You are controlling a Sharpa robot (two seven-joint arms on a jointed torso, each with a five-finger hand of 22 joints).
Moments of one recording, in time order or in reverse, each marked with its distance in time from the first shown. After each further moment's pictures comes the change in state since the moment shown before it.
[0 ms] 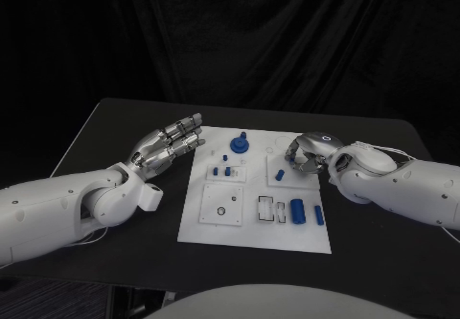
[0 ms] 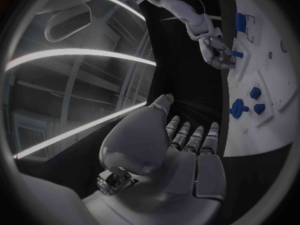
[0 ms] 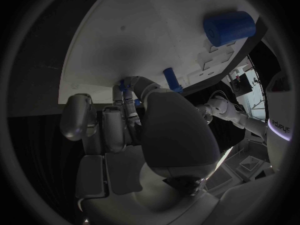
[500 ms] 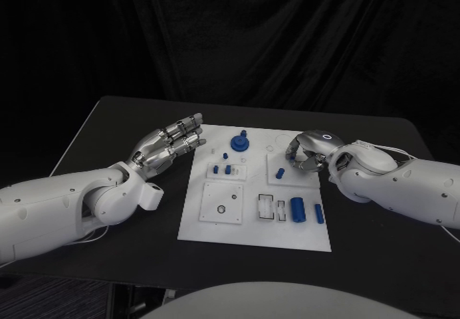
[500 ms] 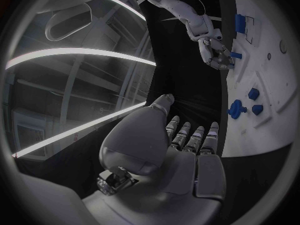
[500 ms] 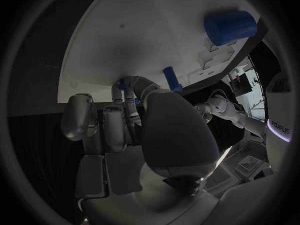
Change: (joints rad) left arm -0.007 0.003 0.000 -0.009 0.000 0.012 0.000; left_hand -0.004 0.004 0.007 -0.007 0.012 0.000 0.000 0.000 0.001 -0.004 0.004 -0.004 0.000 0.000 0.007 0.000 0.000 0.000 0.007 0.000 0.000 -0.001; right arm -0.003 0.002 -0.001 -0.002 0.002 -0.020 0.006; right_hand 0.000 0.013 -0.015 -0.017 -0.008 0.028 -0.011 0.028 0.046 0.046 -0.003 -0.029 -0.023 0.001 -0.014 -0.004 0.000 0.000 0.003 -0.010 0.000 0.000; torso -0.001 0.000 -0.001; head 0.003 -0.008
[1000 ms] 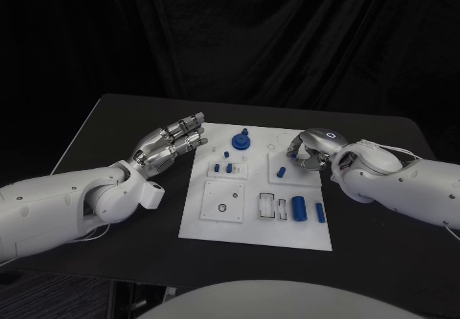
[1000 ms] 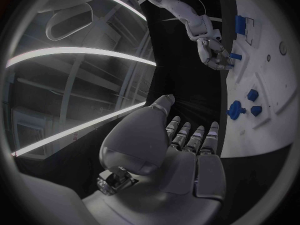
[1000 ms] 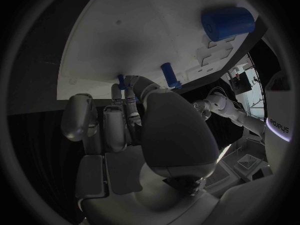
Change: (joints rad) left arm -0.003 0.000 0.000 0.001 0.000 0.008 0.000; left_hand 0.000 0.000 0.016 -0.016 0.000 0.003 0.023 0.000 0.000 -0.004 0.004 0.000 0.000 0.007 0.007 0.004 0.002 -0.016 0.008 0.001 0.004 0.006; right arm 0.000 -0.021 0.008 0.030 0.000 -0.022 -0.001; right_hand 0.000 0.000 -0.001 -0.007 -0.005 0.000 0.000 0.000 0.011 0.004 0.003 -0.004 -0.004 -0.001 0.000 0.000 0.003 0.000 0.004 -0.004 0.000 0.000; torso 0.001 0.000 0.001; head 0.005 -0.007
